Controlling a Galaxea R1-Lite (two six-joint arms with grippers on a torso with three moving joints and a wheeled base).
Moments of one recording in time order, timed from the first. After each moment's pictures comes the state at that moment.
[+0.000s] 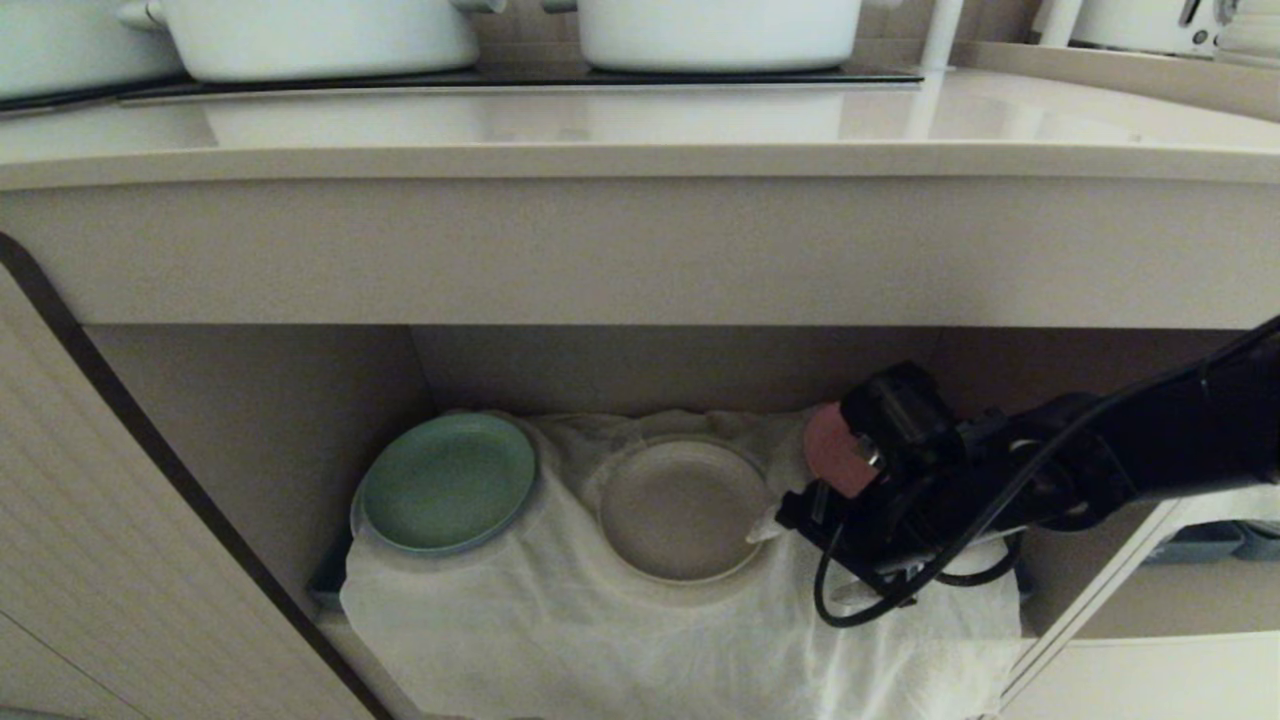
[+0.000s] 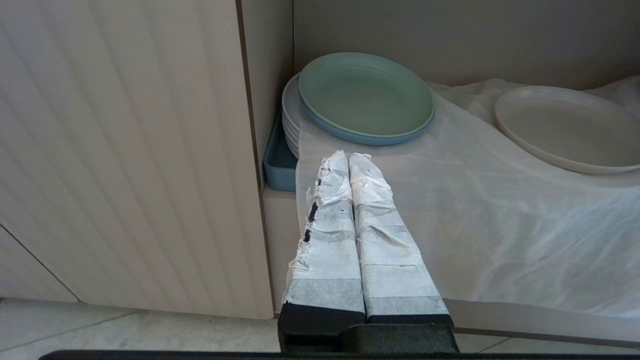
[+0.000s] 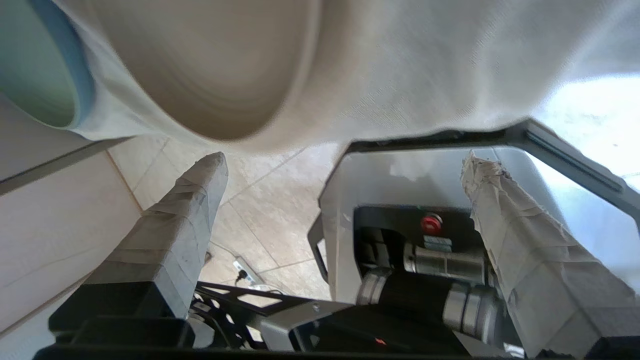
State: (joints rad) left arm 0.00 0.00 0.00 -0.01 0.01 -0.07; right arm 0.51 1.94 -1.06 0.13 0.26 0.94
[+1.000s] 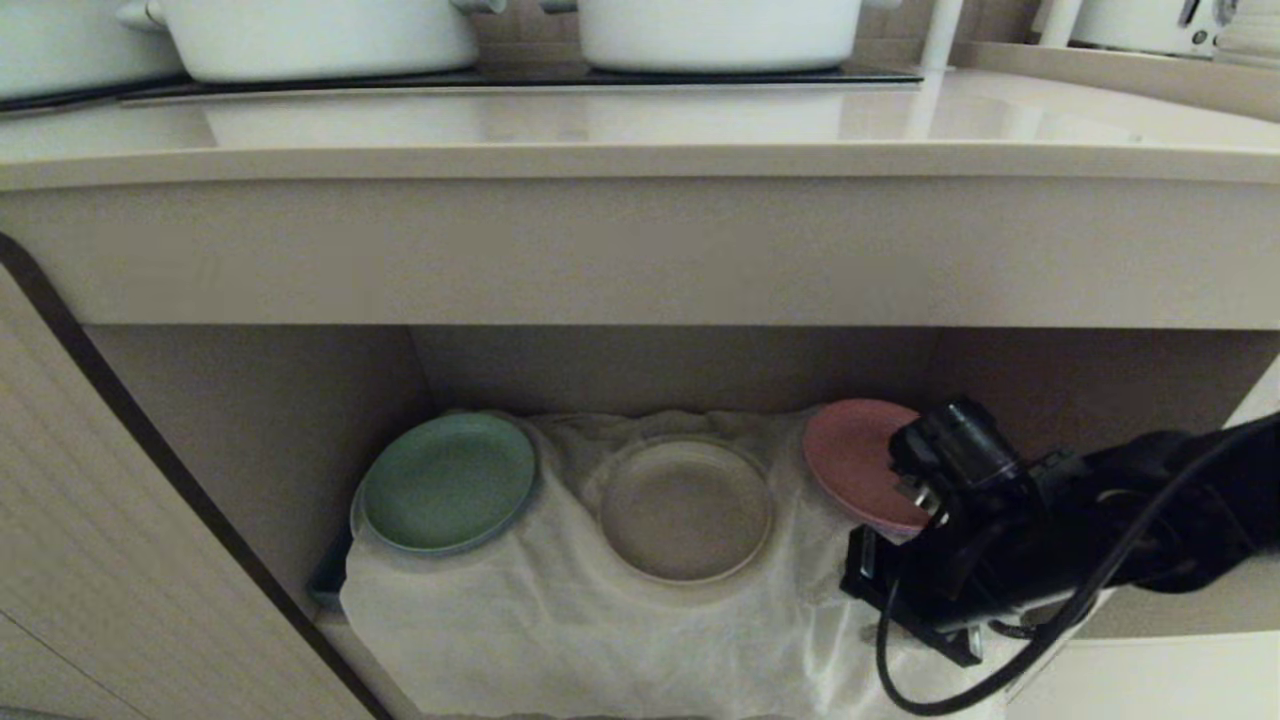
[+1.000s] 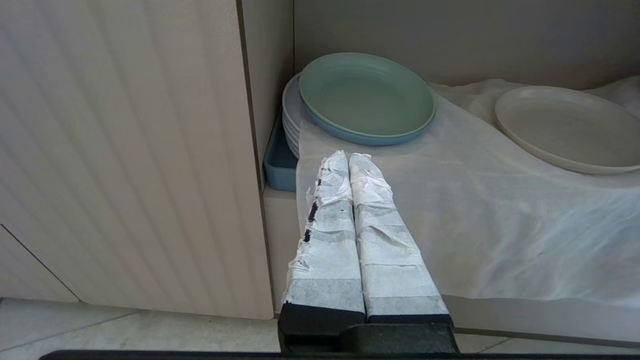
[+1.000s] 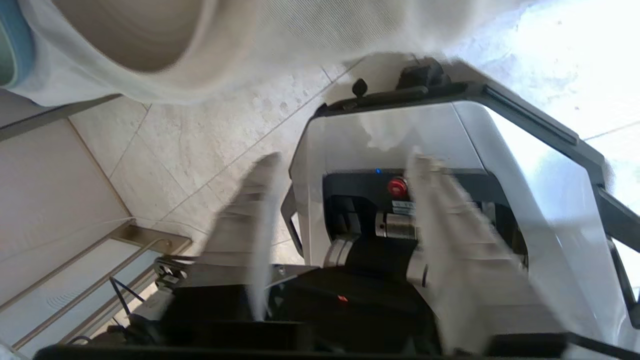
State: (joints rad) left arm 0.00 0.00 0.00 -0.01 0.01 -0.07; right arm 0.51 1.82 -0.87 0.12 0.26 0.91
